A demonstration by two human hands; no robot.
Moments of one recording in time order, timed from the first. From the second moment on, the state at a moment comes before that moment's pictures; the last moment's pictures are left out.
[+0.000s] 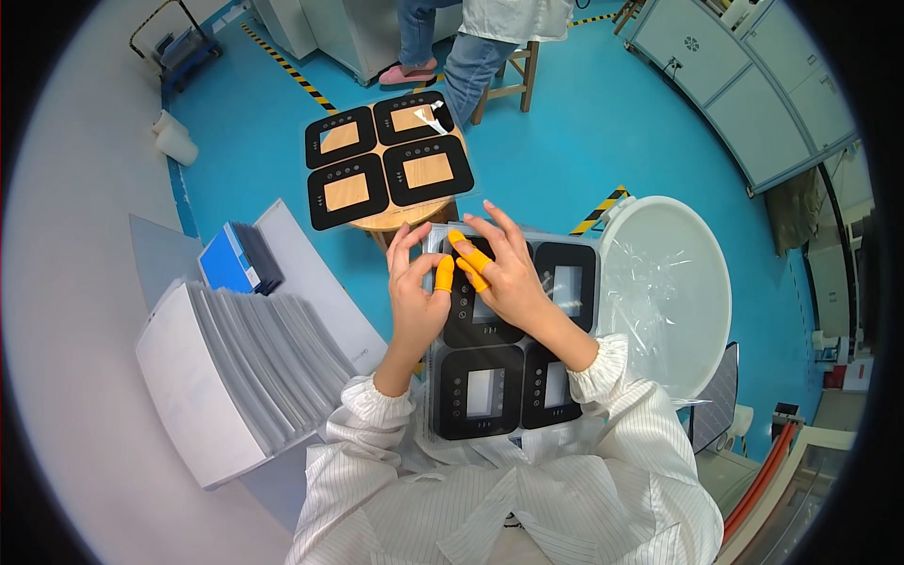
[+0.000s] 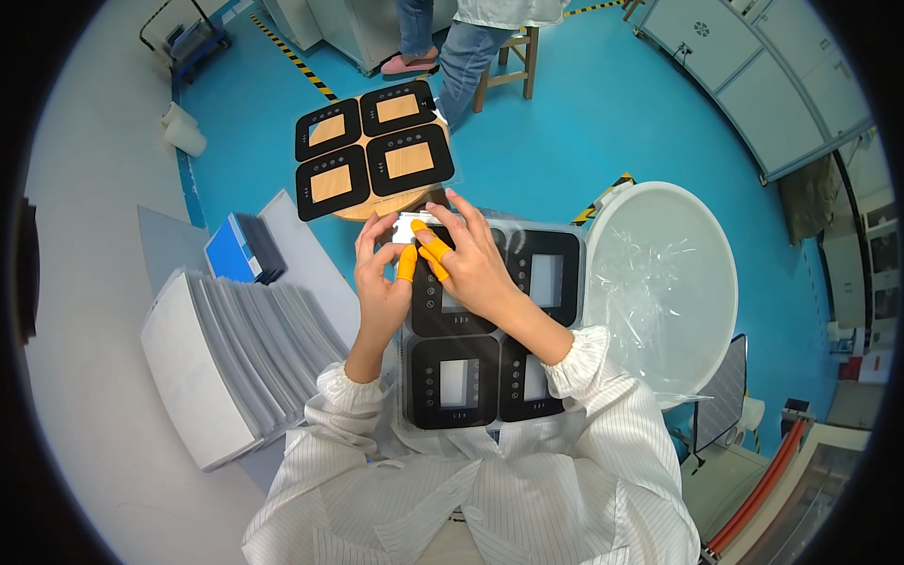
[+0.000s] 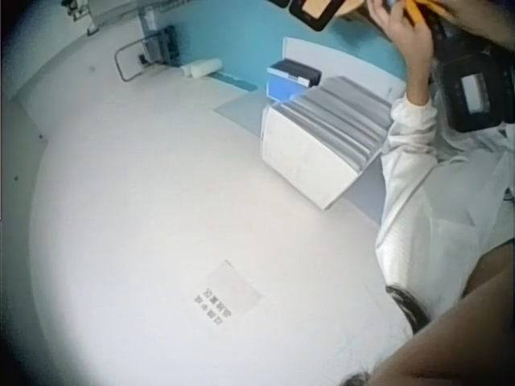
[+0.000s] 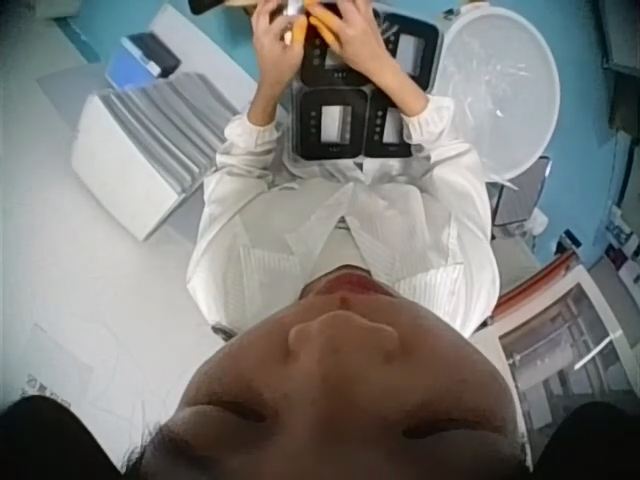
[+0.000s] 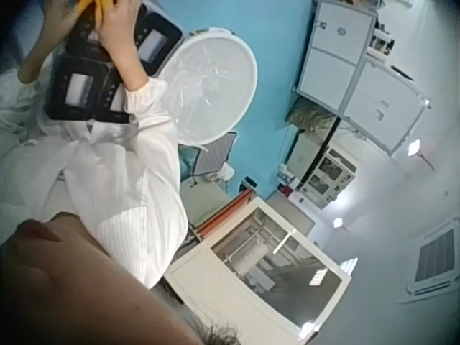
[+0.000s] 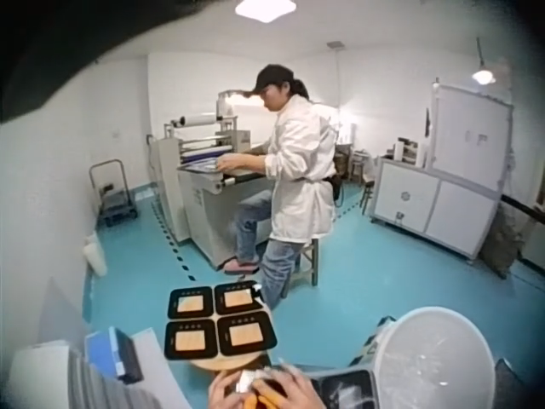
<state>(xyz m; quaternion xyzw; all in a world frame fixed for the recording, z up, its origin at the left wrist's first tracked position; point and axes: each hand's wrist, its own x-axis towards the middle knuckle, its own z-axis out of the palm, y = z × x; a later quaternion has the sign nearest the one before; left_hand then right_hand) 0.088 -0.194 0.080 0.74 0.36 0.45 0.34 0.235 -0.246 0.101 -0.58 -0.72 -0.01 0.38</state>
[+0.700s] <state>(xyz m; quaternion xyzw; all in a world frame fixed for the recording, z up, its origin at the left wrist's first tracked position) 0.092 -0.153 0.091 0.40 0.35 0.40 0.75 0.248 -0.271 0.121 -0.44 -0.76 0.23 0.43</state>
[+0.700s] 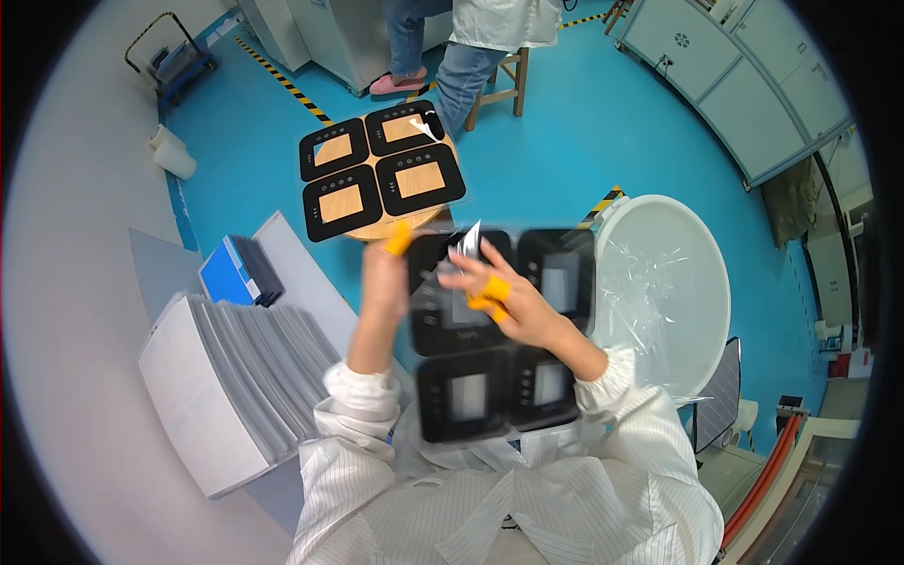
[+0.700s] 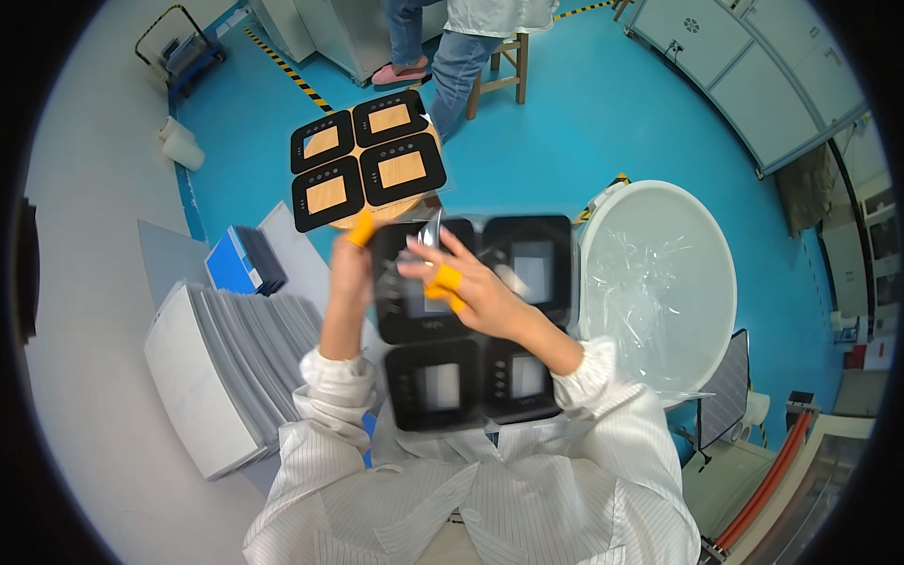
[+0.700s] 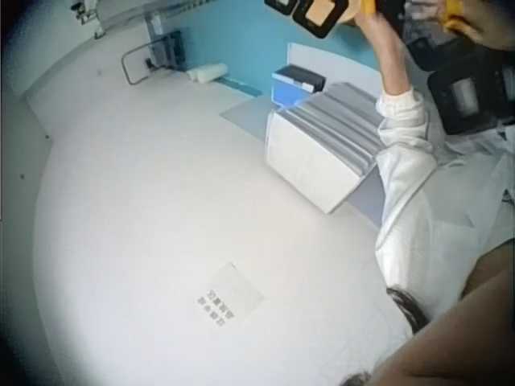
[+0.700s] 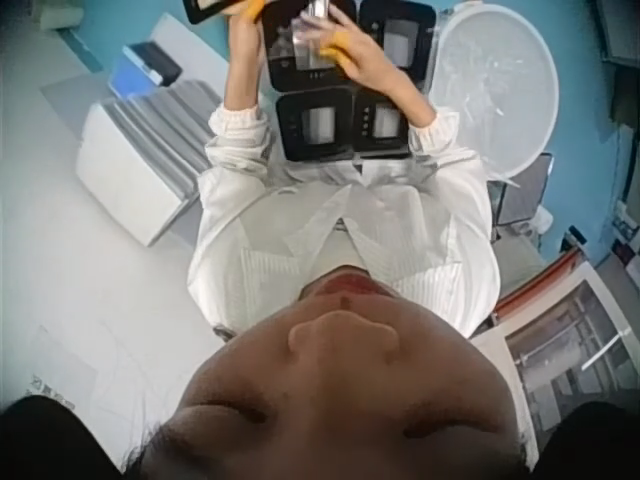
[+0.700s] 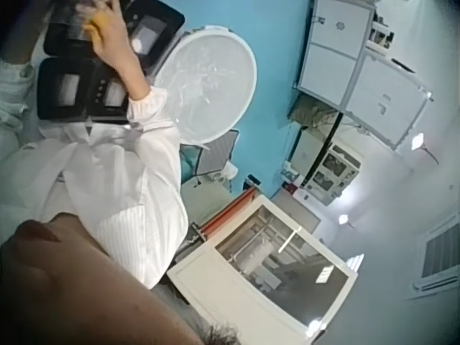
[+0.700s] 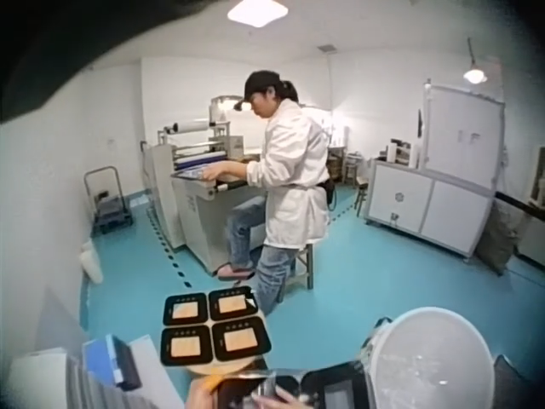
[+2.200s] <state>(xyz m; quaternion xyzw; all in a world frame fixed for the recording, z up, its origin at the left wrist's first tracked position) 0.013 -0.033 0.004 0.45 0.64 0.59 0.19 0.589 -0.579 -0.051 -0.73 0.09 0.00 0.68</state>
